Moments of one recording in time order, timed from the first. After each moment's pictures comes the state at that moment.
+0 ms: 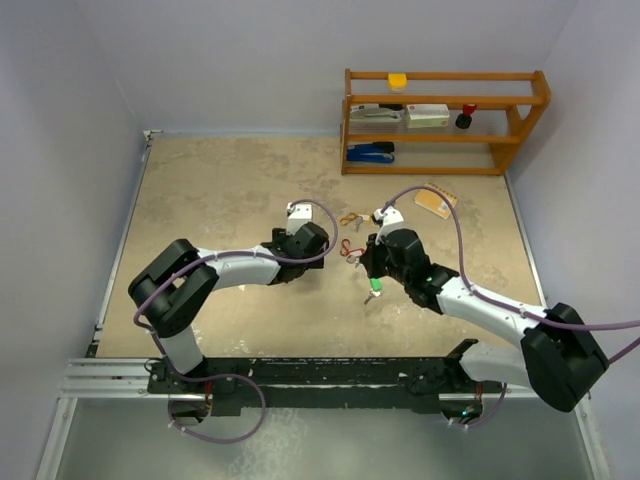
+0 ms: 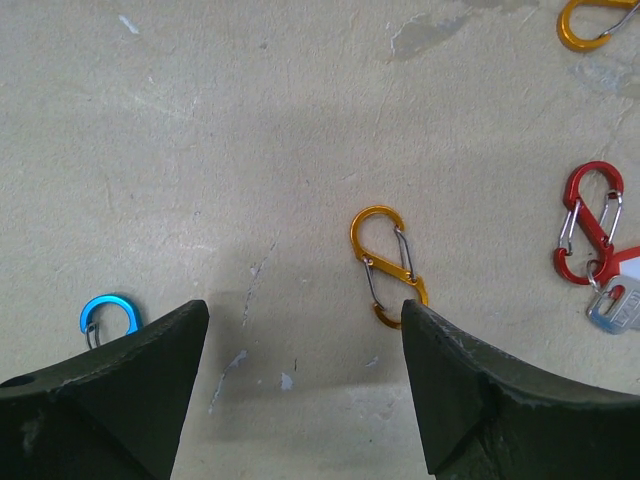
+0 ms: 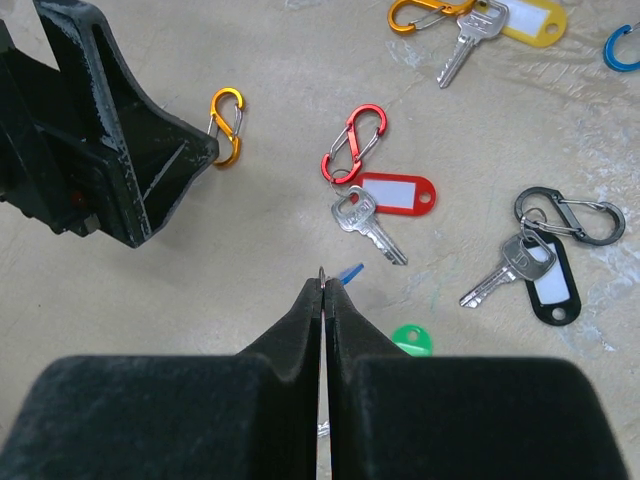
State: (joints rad) left arm -0.82 1.74 0.91 -0.08 -0.55 -0.64; right arm 0.66 1.20 0.55 0.10 0.10 0.34
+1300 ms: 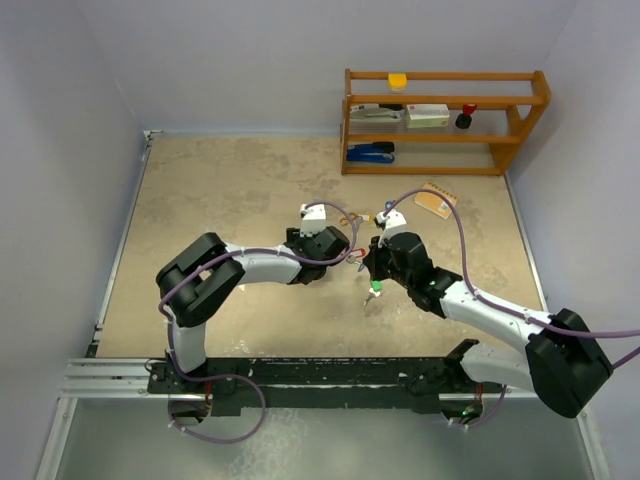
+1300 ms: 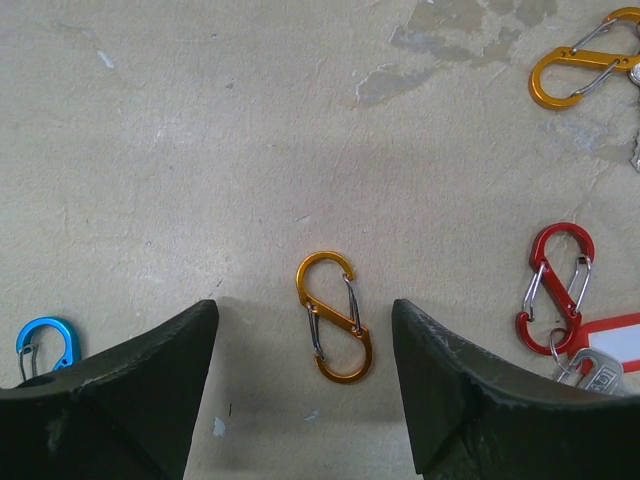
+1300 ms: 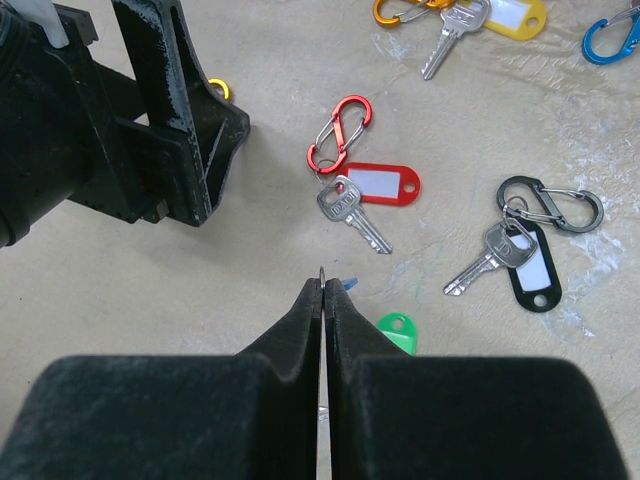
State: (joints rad) left arm -0.89 1.89 1.05 -0.09 -0.72 -0.72; right arm 0.66 1.16 0.52 0.09 0.11 0.32
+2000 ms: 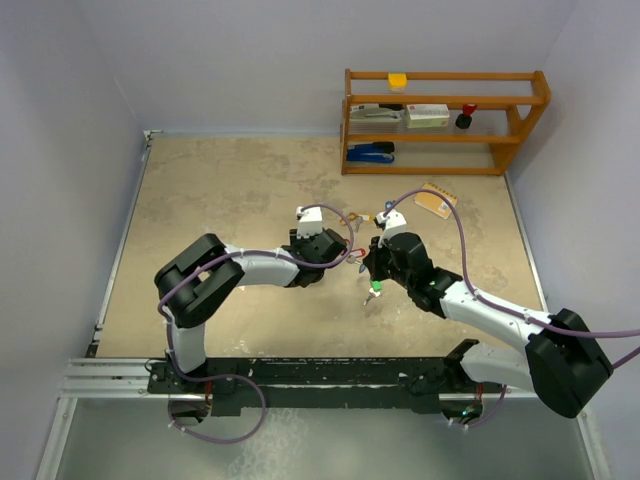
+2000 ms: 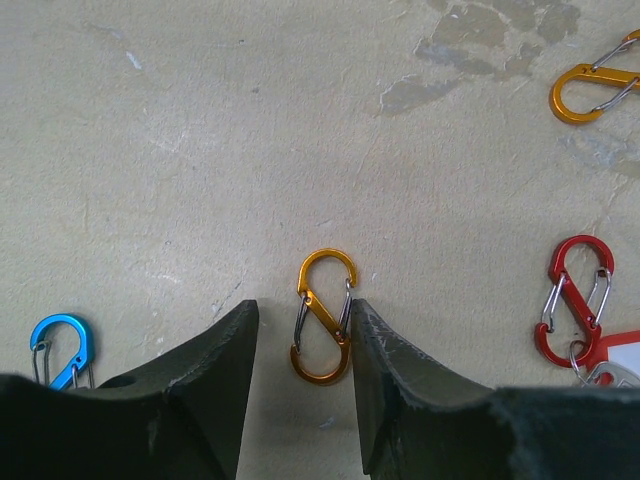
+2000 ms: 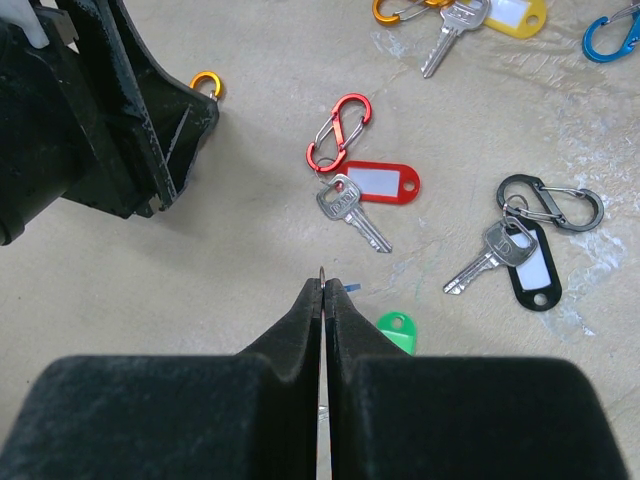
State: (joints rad) left arm -0.89 1.88 1.00 -0.04 -0.76 -0.73; right arm 0.66 1.16 0.52 0.09 0.11 0.32
